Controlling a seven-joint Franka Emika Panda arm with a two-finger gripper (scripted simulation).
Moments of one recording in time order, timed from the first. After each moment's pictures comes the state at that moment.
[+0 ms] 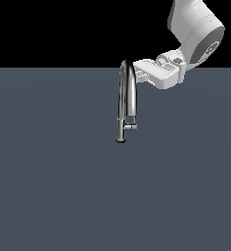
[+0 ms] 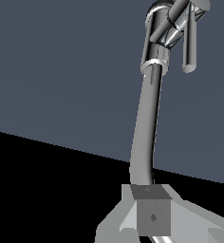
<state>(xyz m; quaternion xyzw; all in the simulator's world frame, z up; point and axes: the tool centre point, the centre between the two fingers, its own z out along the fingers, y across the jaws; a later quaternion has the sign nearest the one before) 0.062 -0.065 0.249 -0.70 0.40 0.43 0.40</state>
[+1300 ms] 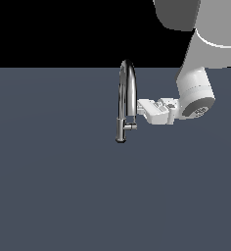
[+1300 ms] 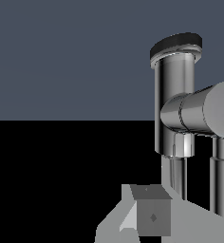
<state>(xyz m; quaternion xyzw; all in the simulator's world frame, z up) 0.085 -0.071 0.128 -0.52 0.48 0.52 0.48</state>
